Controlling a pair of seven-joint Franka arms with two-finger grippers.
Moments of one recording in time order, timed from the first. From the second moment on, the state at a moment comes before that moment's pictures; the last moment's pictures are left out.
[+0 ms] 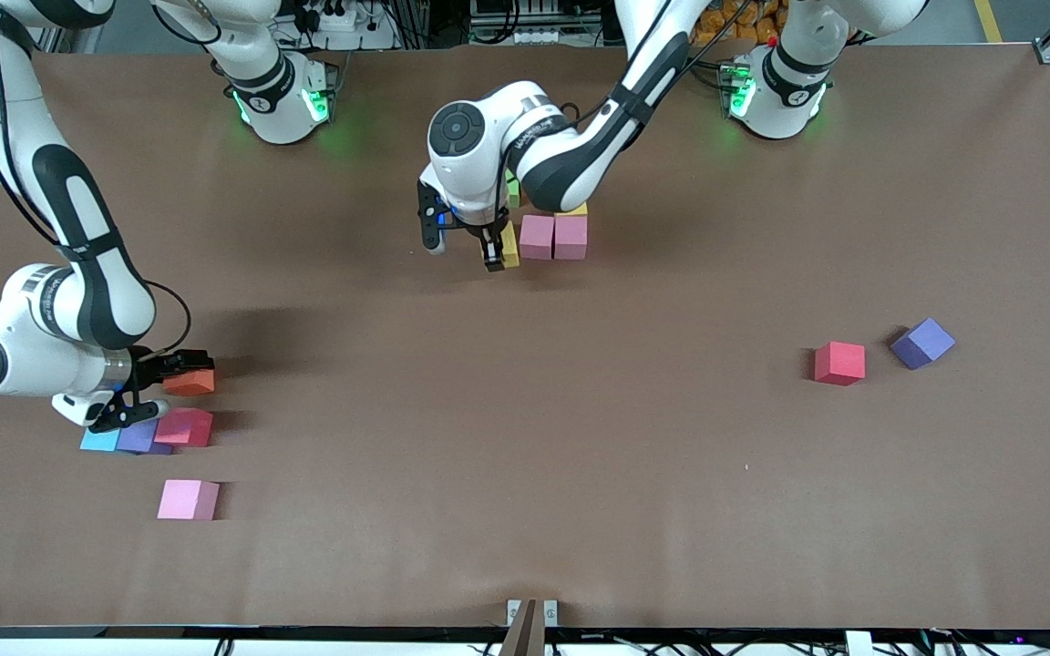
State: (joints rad) left arm -0.97 0.68 -0.06 -1.45 -0.01 2.04 0.43; right arm -0.29 0.62 0.11 -1.79 0.03 2.15 -0.45
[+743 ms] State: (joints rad) left arm -0.96 0.70 -0.12 -1.49 -0.03 2.06 0.45; right arm -0.29 0.62 0.11 -1.78 0.03 2.14 -0.45
